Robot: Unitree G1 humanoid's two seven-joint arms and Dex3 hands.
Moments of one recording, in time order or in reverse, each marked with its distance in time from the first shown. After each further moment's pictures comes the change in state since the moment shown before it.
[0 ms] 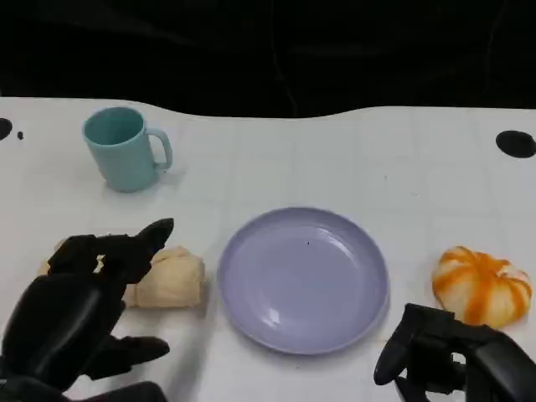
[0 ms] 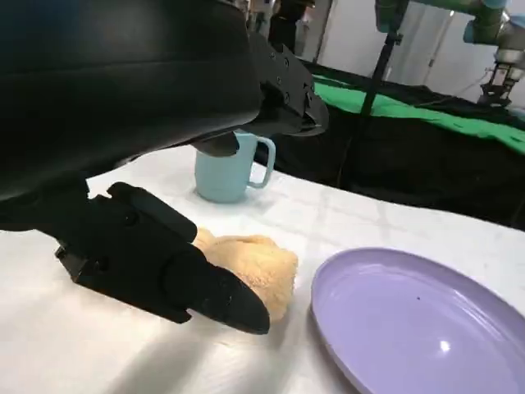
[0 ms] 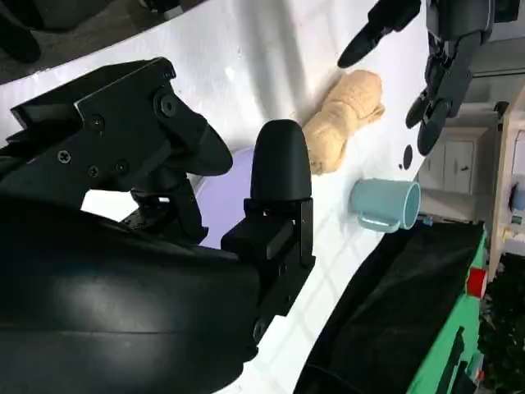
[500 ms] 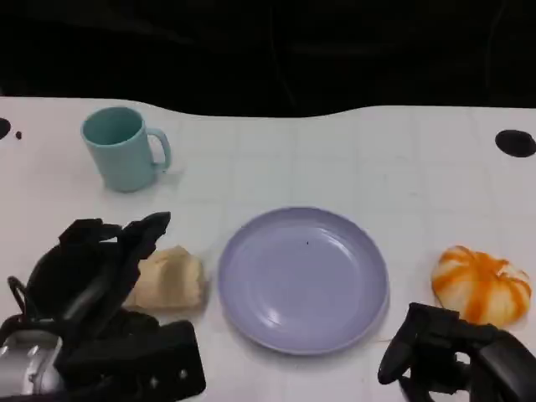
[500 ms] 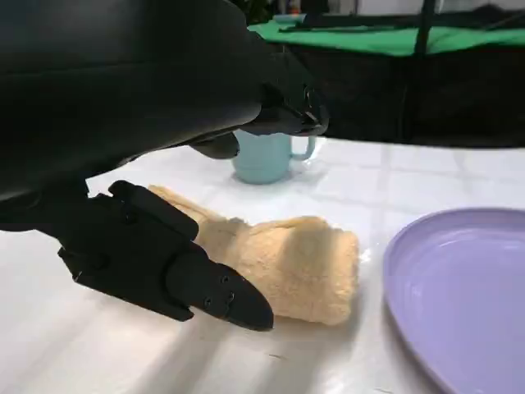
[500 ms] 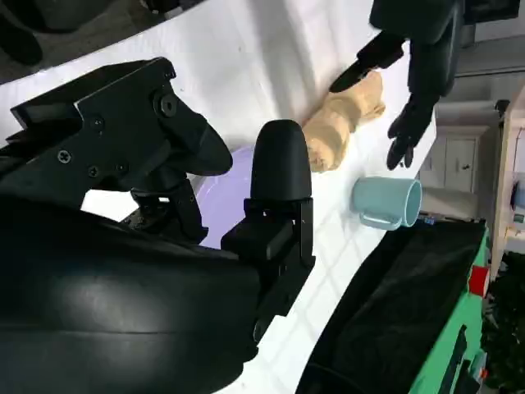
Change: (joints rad) left arm -0.226 0.036 -0.132 0.199 0.148 0.217 -0.078; right arm 0.004 -0.006 -0.014 -0.005 0.014 0.006 0.006
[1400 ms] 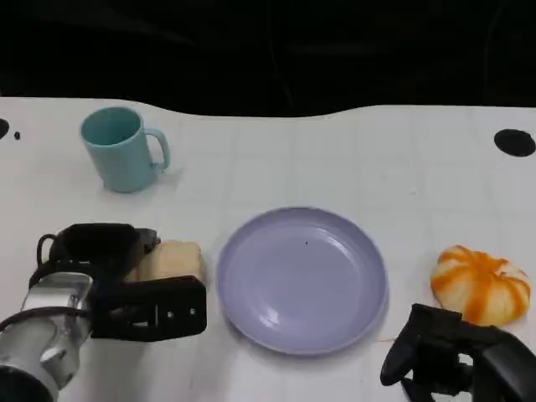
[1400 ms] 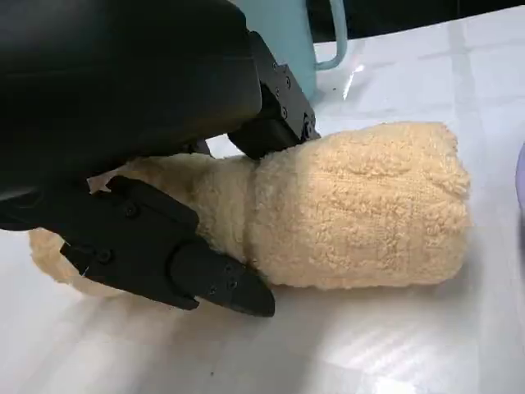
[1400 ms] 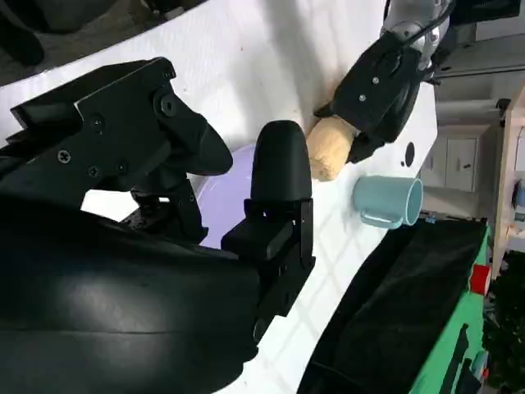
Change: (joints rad) left arm -0.448 0.011 -0.259 0.760 -0.048 -0.048 0.102; right arm 0.009 -0.001 -0.010 -0.004 0.002 -0.006 0.007
